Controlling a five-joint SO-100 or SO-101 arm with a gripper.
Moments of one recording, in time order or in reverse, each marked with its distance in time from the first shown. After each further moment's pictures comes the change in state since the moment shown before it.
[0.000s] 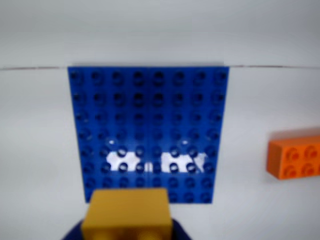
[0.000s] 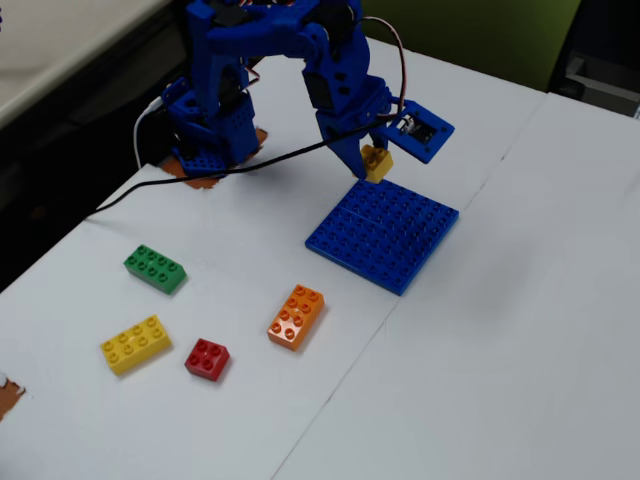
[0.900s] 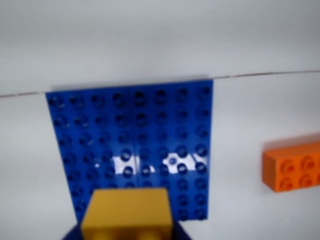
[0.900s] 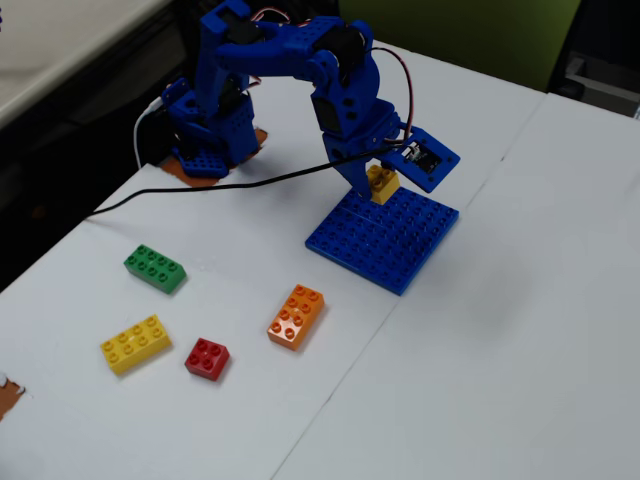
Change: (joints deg) arm 2.5 -7.6 -7.2 -0.9 1.7
